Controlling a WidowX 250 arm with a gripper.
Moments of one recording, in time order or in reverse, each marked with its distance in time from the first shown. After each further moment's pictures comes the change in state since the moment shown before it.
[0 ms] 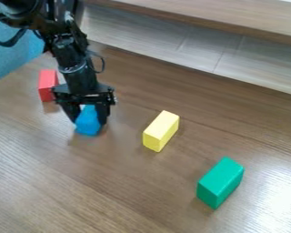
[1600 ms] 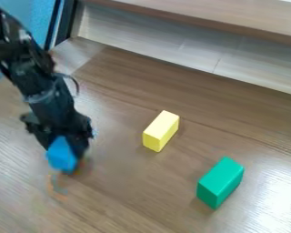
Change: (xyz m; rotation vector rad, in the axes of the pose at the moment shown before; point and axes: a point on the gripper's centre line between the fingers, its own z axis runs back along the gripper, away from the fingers) arm -0.075 0.005 0.029 -0.058 -0.017 -0.064
